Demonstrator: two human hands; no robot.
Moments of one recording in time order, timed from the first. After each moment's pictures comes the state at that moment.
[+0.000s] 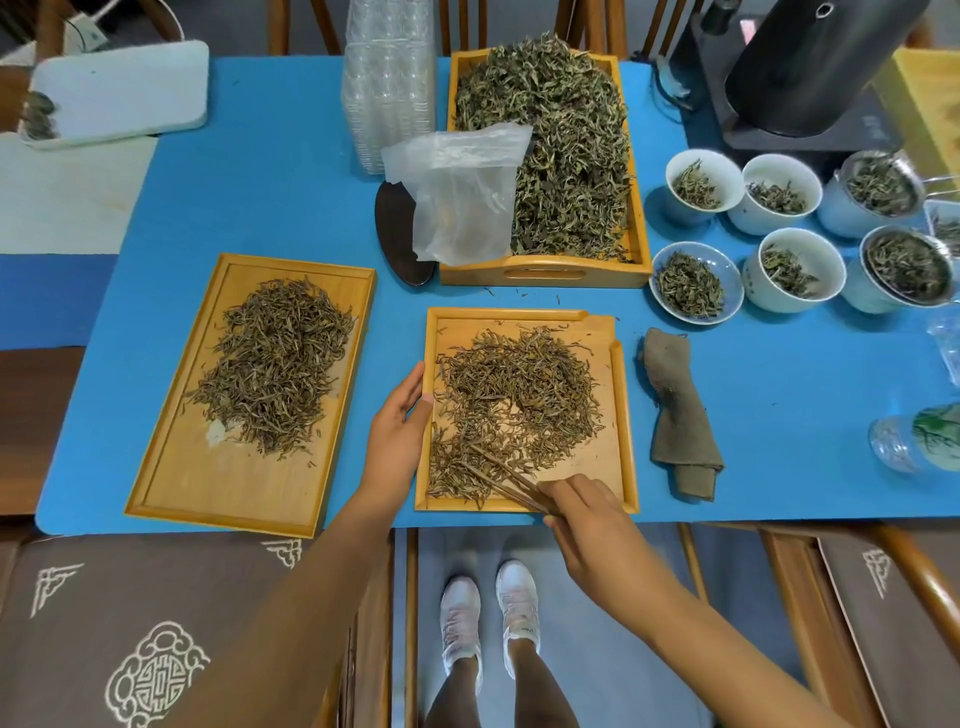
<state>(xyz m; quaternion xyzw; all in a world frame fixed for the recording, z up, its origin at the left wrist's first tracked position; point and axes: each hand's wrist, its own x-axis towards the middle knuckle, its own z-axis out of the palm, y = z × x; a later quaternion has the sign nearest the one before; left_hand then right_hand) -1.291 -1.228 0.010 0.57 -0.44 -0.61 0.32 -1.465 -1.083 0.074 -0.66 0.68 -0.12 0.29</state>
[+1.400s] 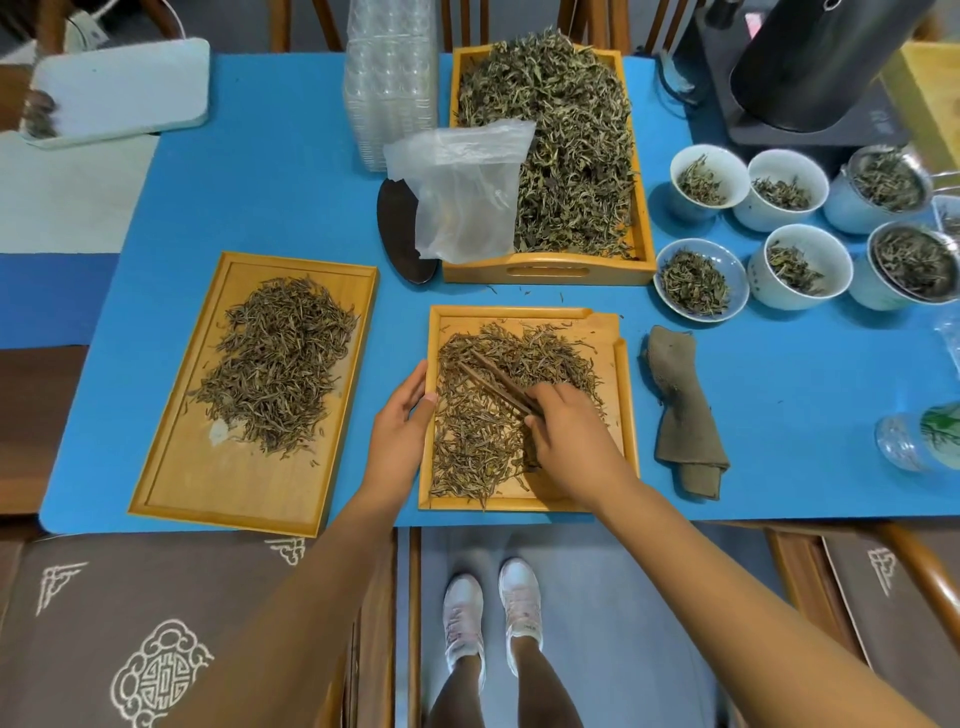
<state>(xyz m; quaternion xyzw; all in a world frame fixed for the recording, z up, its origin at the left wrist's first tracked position) -1.290 -1.230 0.010 0.57 -0.45 -0.61 0.31 -1.466 -1.169 0.075 -0.61 0.74 -0.12 0.27</state>
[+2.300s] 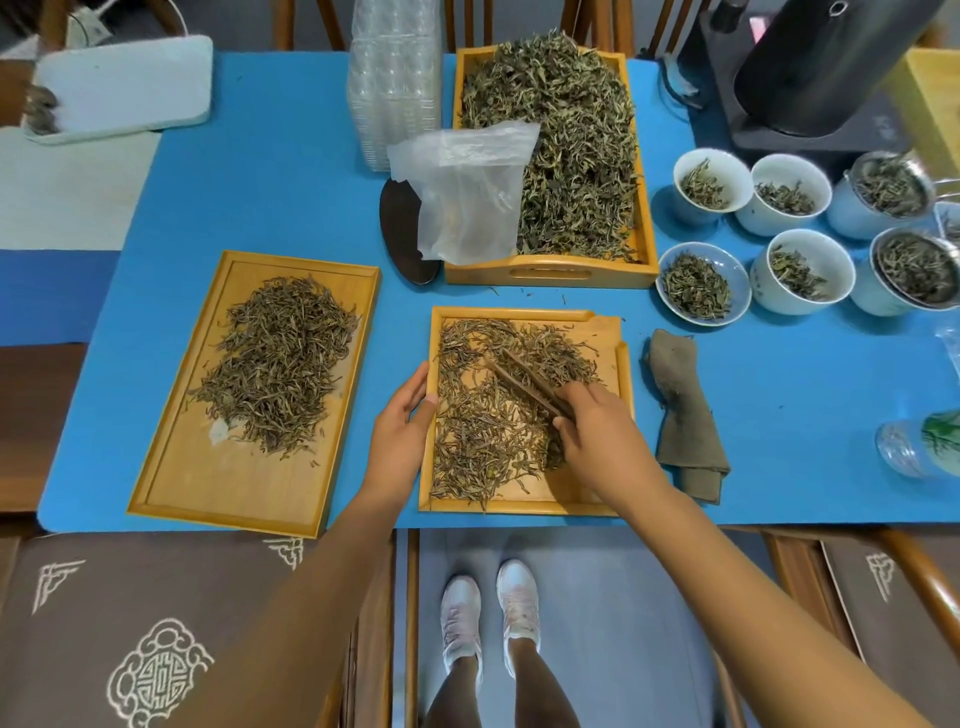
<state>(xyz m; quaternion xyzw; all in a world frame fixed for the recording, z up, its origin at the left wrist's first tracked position) -1.290 -1.229 0.010 0.58 -0.45 -0.61 0.31 -1.484 -1.162 0.083 -0.59 0.76 -0.11 0.26</state>
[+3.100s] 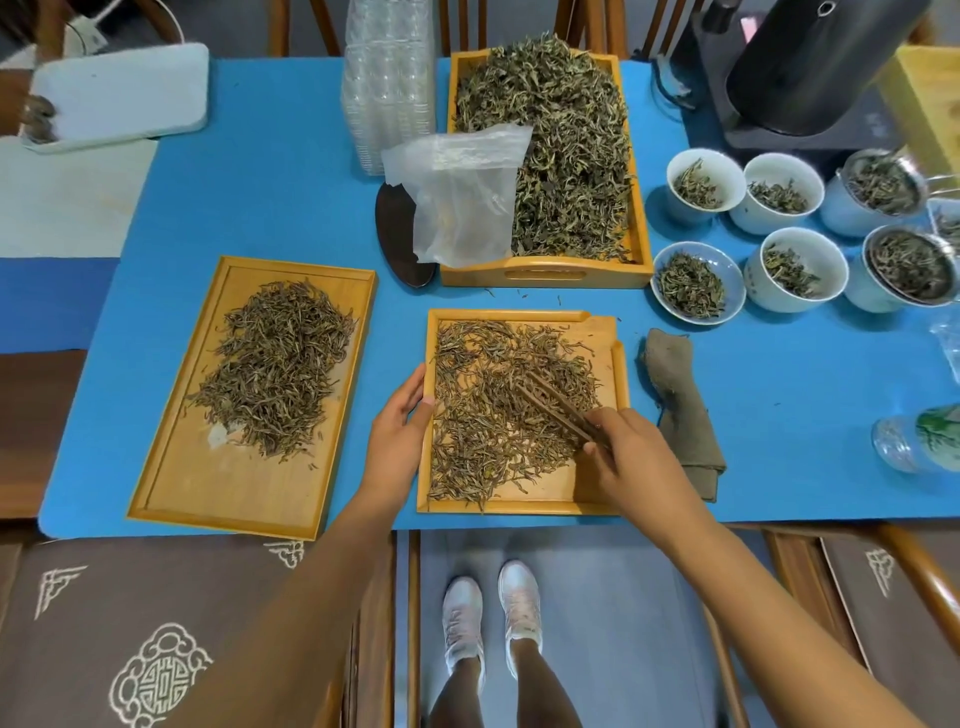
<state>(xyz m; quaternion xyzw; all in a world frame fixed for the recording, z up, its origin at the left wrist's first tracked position) -1.289 -1.230 0.010 0.57 -0.46 -0.61 0.31 -1.505 -1.130 0.085 -0.57 0.77 -0.11 0.27</state>
